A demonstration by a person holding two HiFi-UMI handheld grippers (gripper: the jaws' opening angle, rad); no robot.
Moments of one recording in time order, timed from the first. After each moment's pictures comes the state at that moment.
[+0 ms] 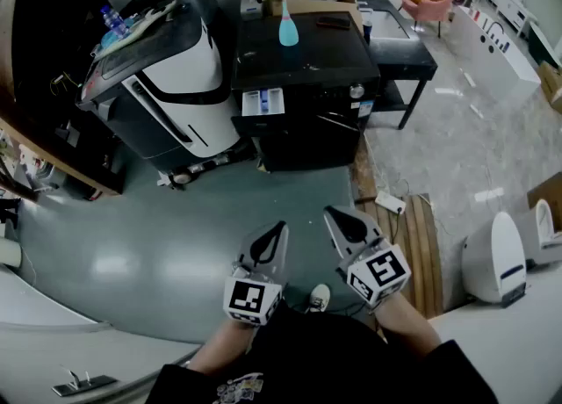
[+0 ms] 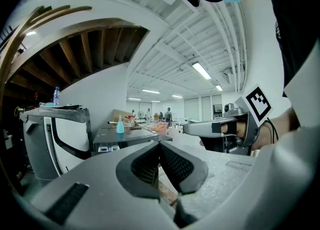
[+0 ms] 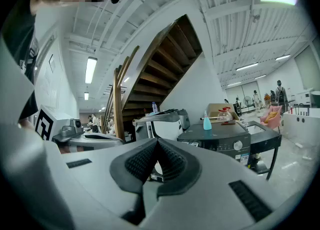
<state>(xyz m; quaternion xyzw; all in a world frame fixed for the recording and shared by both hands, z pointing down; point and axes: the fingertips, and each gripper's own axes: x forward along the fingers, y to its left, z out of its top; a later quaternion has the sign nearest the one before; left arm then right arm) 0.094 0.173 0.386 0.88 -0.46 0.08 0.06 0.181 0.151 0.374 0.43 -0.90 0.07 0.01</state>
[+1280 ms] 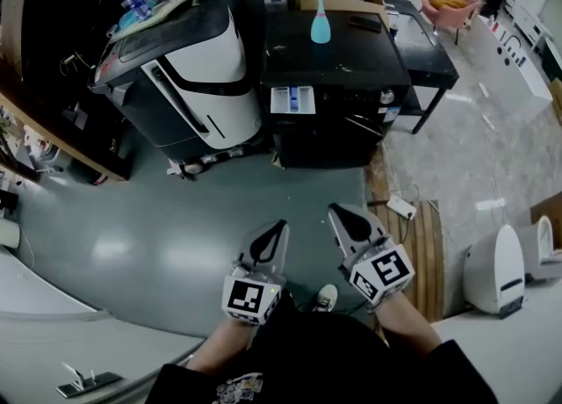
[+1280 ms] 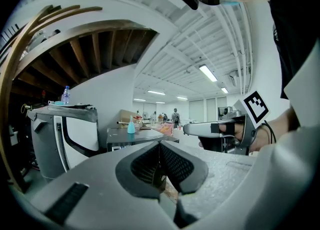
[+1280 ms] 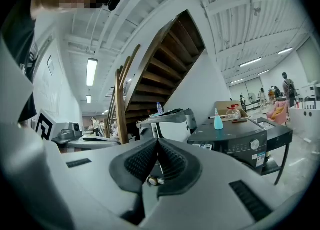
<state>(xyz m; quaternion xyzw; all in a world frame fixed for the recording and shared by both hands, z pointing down) 0.004 0.143 0.384 0.87 -0.48 0.07 0.07 0.098 0.113 0.372 0.41 -0.91 0.08 0.00</state>
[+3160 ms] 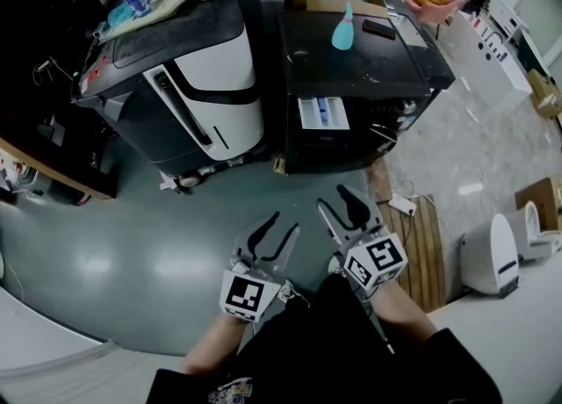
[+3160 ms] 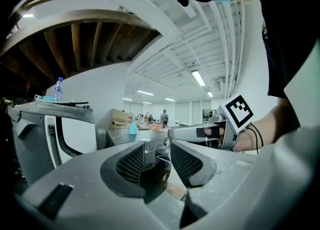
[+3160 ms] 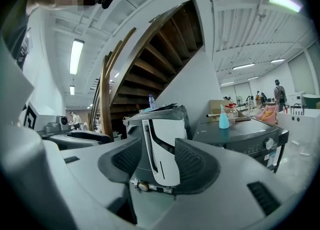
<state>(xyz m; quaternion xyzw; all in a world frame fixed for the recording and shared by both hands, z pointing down) -0.171 0.036 0.396 0.92 -0.39 0.06 0.07 -0.081 -0.012 0.398 0.48 -0.87 0.08 0.03</state>
